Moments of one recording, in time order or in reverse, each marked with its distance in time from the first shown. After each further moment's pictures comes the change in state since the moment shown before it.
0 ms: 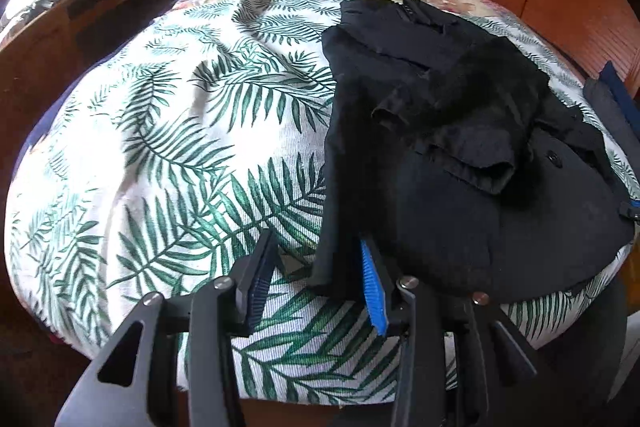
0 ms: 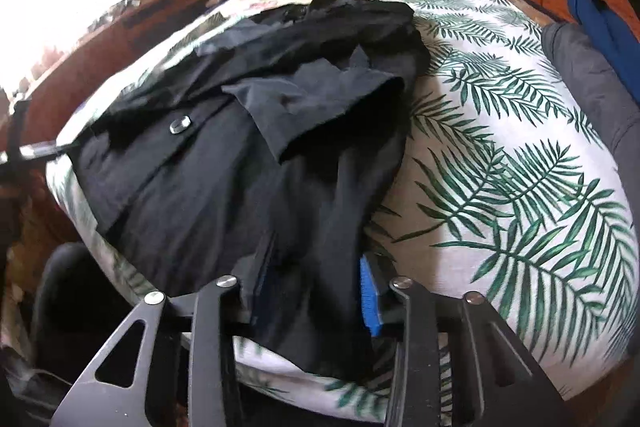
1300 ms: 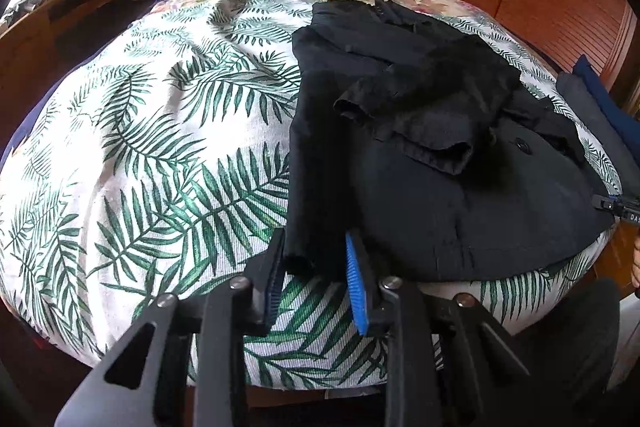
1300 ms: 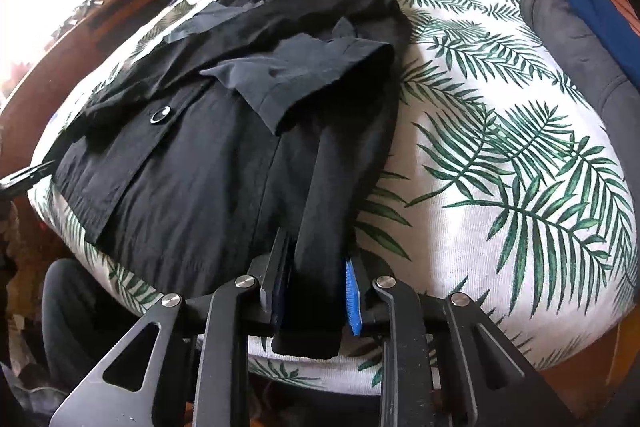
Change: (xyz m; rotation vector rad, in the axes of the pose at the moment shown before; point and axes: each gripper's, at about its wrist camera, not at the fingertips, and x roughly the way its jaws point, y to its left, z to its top) left arm -0.012 -0.009 -0.012 0.016 -0.002 -0.084; right arm 0.011 0.011 -0.003 0.083 0.088 -0.094
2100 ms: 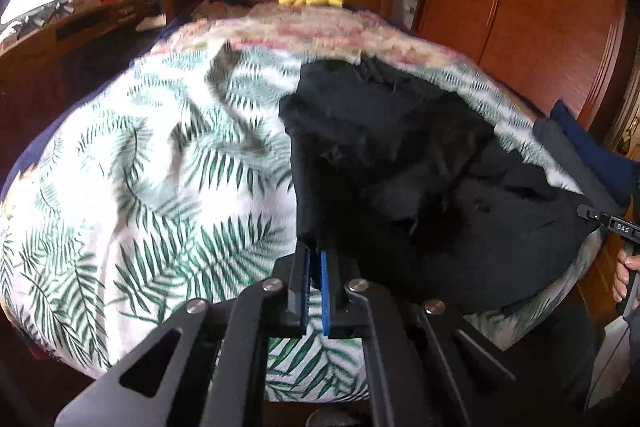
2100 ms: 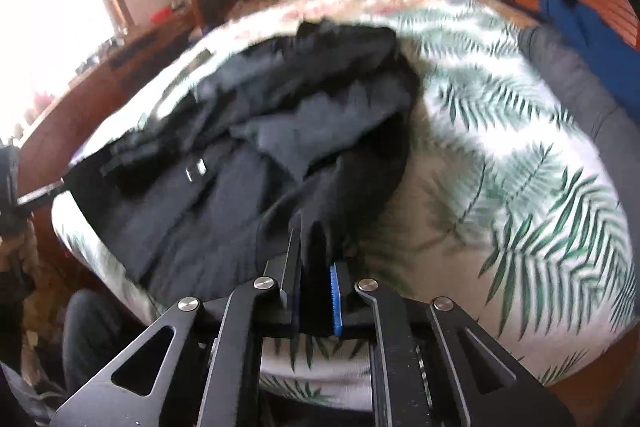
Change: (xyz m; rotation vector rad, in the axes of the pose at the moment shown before) left arm -0.057 -0.014 0.023 -0.021 -0.192 -0.053; right arm -0.043 0.000 0.017 0.030 -0.177 0.090
